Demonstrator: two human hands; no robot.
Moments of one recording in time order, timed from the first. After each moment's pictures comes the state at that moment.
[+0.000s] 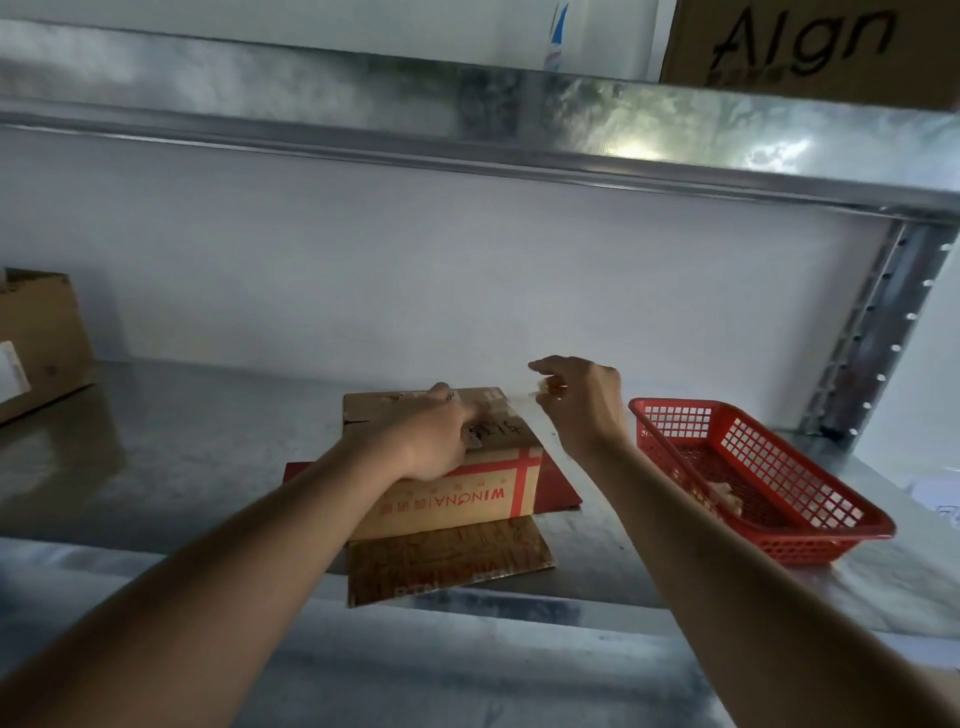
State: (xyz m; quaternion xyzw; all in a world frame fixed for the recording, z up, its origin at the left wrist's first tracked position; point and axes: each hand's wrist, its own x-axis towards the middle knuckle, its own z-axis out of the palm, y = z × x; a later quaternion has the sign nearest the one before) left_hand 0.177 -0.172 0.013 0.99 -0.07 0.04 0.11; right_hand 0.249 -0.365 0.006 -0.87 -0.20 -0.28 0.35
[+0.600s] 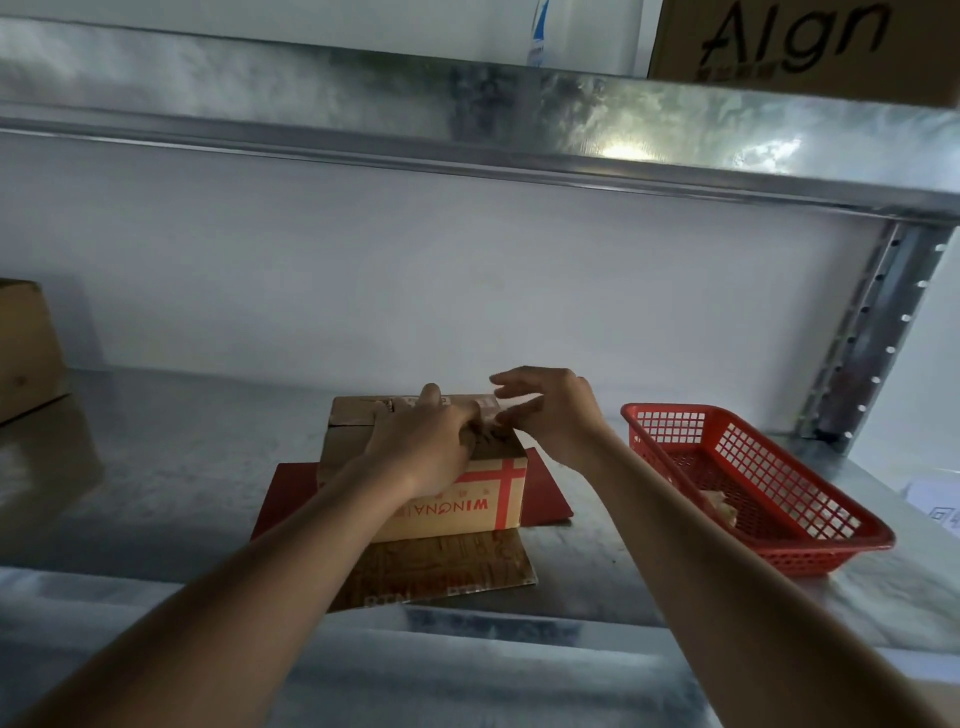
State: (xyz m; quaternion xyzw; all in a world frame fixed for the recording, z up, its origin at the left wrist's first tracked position) left_hand 0.203 -0.184 -0.011 0.98 -0.04 0.15 0.11; right_hand 0.272 -0.365 0.005 -0.85 -0.25 -0.10 0.45
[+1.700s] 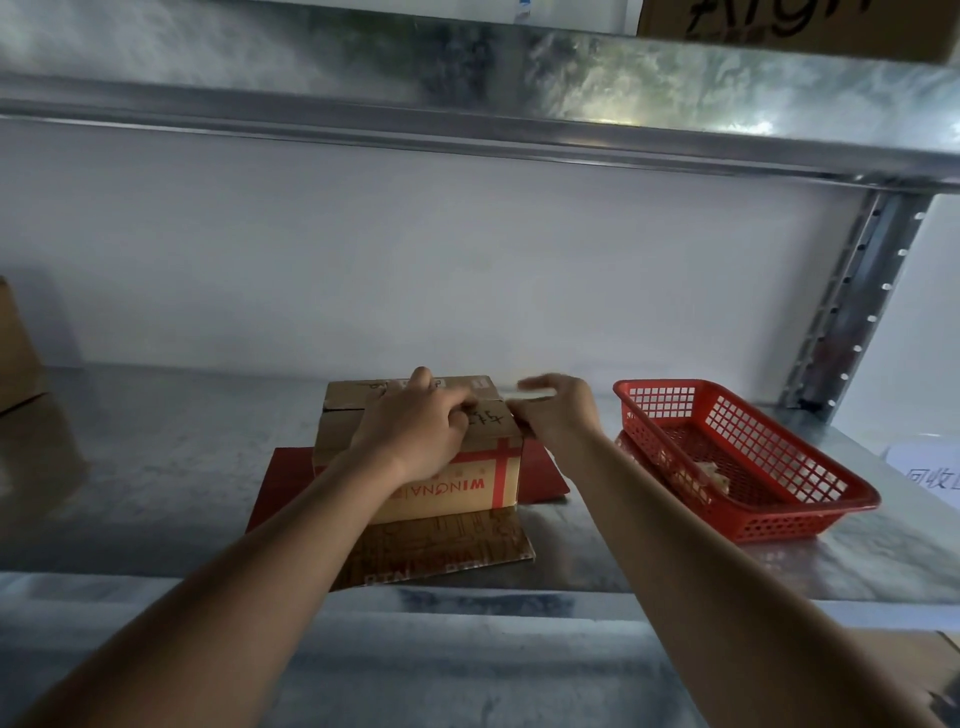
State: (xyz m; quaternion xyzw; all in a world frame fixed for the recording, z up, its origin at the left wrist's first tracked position) left_hand 0.205 -0.173 -0.017 0.98 -0.05 0.16 0.11; right_hand 0.261 -0.355 -0.015 -0.79 0.02 -0.05 0.61
